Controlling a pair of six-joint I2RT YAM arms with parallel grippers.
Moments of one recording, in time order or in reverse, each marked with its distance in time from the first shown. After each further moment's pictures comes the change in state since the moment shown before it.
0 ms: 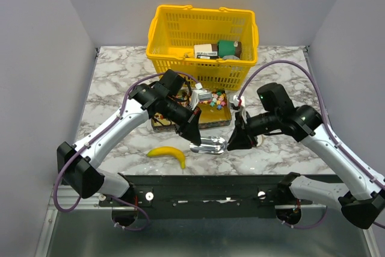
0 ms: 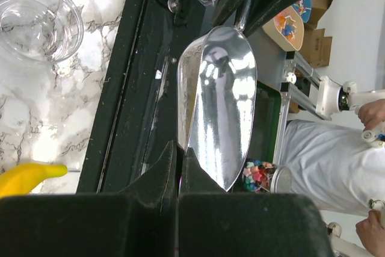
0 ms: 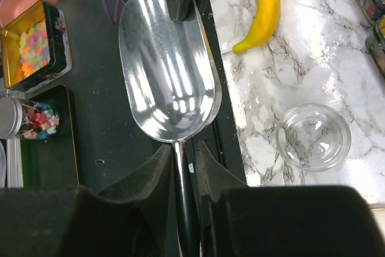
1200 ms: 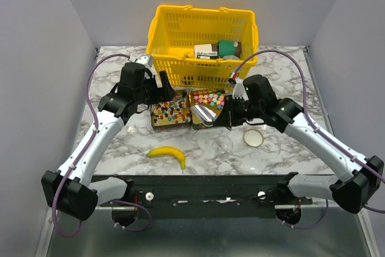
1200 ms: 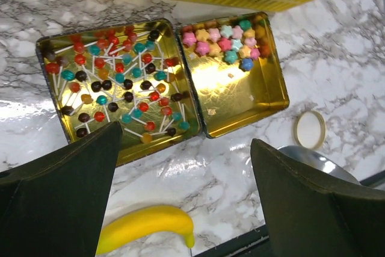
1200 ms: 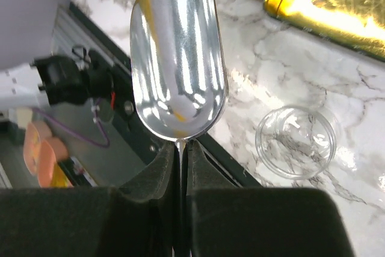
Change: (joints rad) left arm 0.327 -0.212 -0.201 0.452 -0.834 -0.468; right arm 0.016 0.150 -0.026 0.278 0.387 0.672
